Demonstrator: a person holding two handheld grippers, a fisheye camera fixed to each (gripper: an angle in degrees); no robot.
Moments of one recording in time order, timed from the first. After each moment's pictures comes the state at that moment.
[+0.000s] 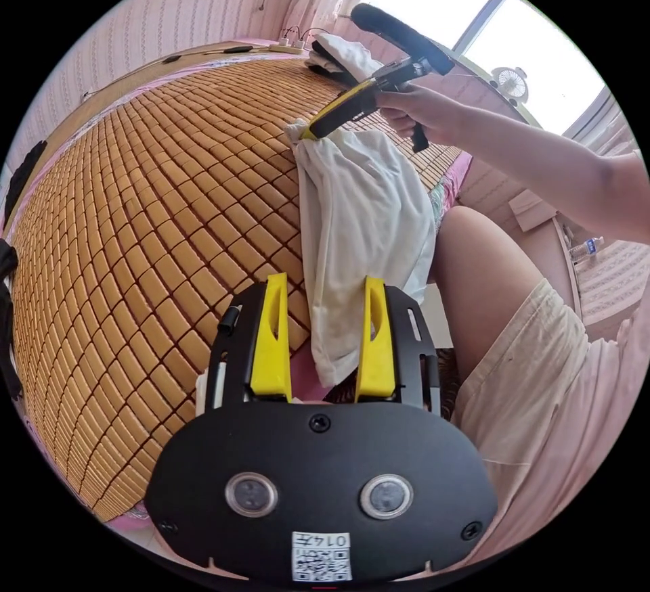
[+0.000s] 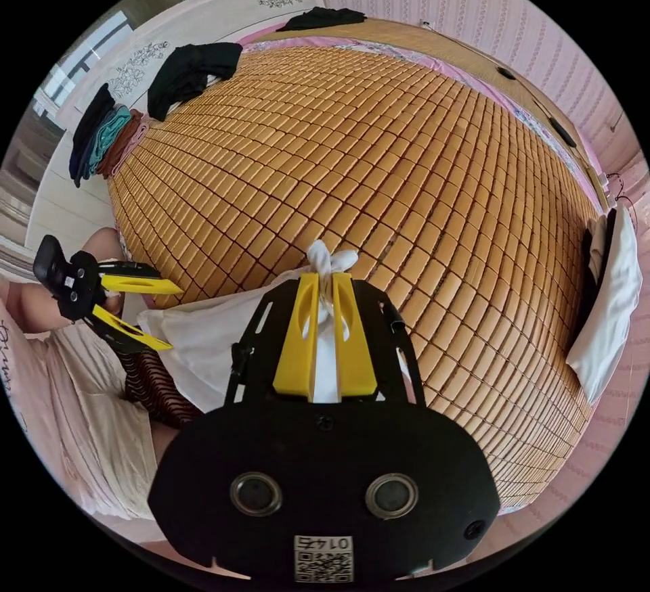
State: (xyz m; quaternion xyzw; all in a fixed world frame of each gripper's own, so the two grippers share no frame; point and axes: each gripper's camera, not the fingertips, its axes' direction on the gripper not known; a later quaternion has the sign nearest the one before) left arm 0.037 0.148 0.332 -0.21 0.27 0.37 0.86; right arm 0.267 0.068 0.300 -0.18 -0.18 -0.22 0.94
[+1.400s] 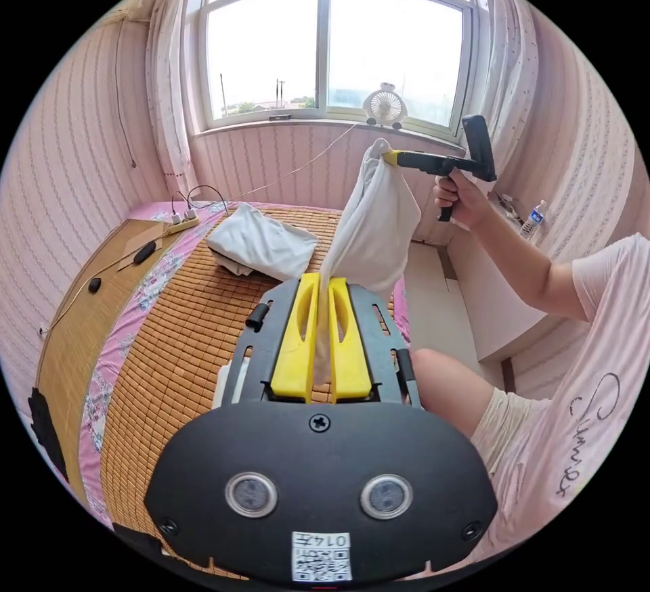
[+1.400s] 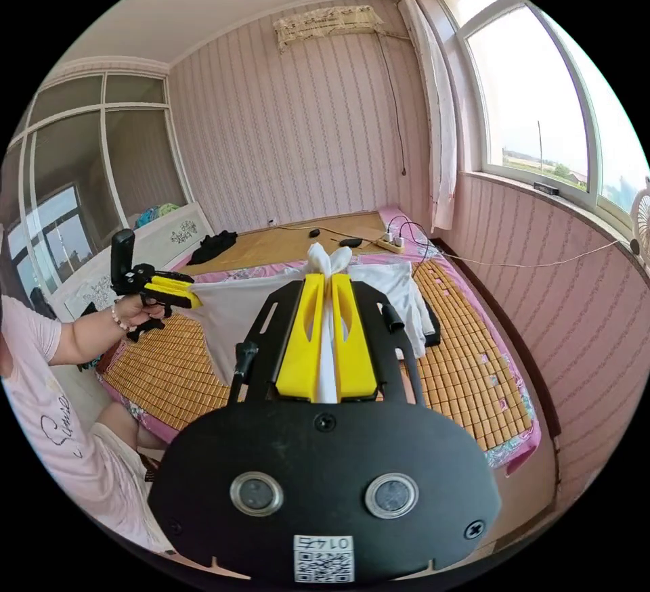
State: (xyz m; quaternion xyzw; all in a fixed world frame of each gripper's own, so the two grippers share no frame) left arm 0.295 -0.097 0.148 -0.01 0.38 0.54 0.75; right arm 0.627 0.035 0.010 0.15 -0.04 0.08 0.98
